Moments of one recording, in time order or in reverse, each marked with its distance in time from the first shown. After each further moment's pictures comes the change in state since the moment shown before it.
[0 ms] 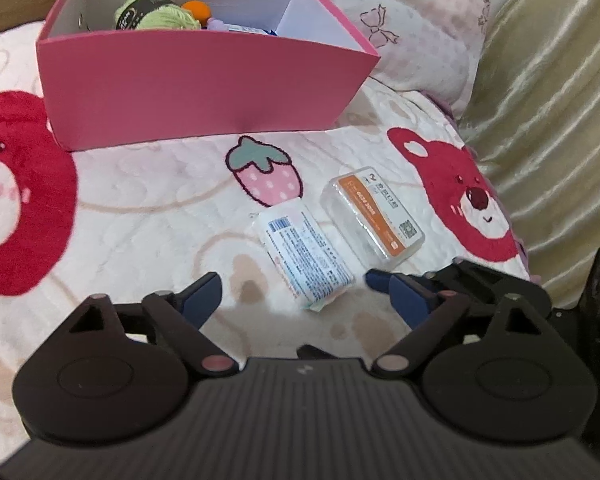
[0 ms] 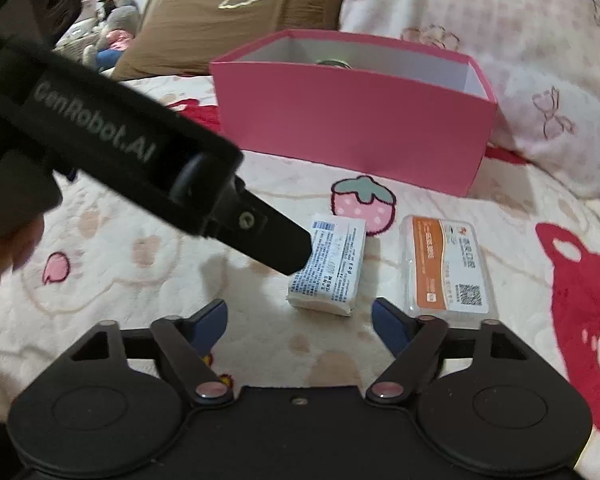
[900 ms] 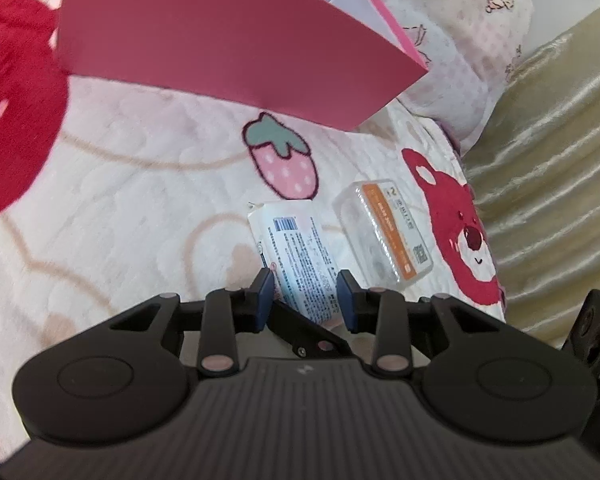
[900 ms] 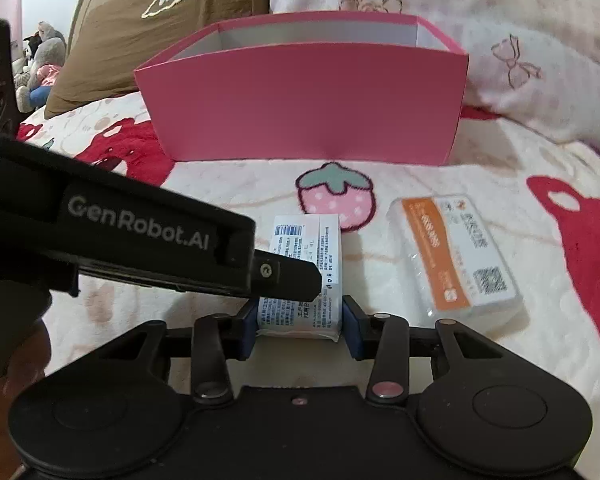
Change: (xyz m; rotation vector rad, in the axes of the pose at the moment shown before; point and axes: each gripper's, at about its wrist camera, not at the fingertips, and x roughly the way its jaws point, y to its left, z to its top) left arm 0.029 0.035 -0.014 -0.229 -0.021 -0.111; right arm 0.039 0.004 0.010 0.204 0.017 -0.104
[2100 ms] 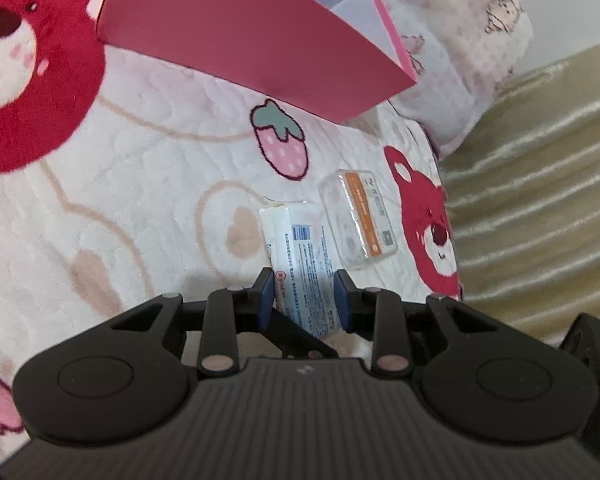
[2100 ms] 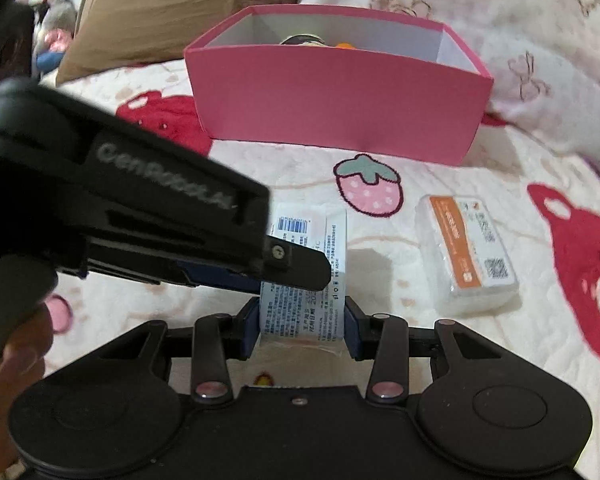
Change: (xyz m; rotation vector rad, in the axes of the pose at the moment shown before) left arm -0.041 0.006 -0.002 -0.102 0.066 -0.074; right arm -0.034 0.038 0.006 -0.047 0.079 -0.031
